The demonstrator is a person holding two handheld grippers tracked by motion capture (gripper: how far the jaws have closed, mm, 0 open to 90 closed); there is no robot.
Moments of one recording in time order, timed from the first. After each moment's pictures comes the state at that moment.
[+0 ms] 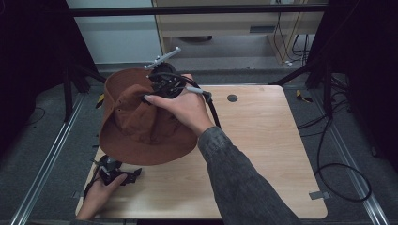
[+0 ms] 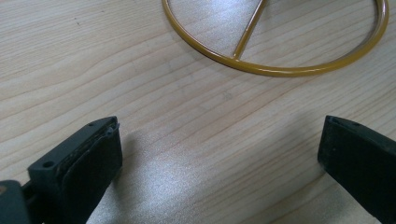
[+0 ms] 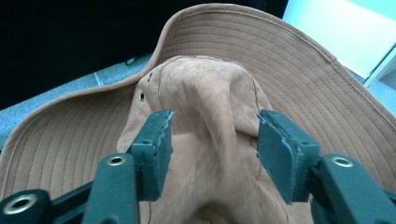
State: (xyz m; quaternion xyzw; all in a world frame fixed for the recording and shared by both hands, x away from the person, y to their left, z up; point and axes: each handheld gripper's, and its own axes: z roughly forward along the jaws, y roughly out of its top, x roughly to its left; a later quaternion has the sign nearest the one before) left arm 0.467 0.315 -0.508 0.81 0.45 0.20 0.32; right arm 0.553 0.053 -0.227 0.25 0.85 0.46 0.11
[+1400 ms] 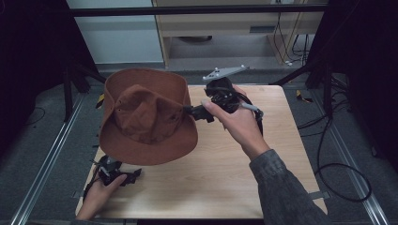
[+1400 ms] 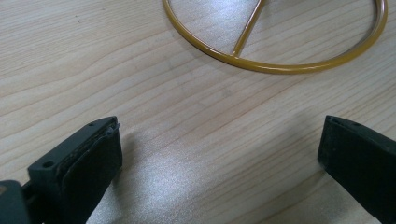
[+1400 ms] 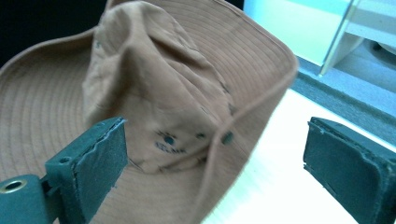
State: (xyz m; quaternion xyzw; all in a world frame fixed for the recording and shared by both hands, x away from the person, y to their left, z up) left arm 0.465 0.314 -0.509 0.80 0.46 0.20 0.33; right arm 0.520 -0.069 -0.250 0.32 0.80 0.48 0.14
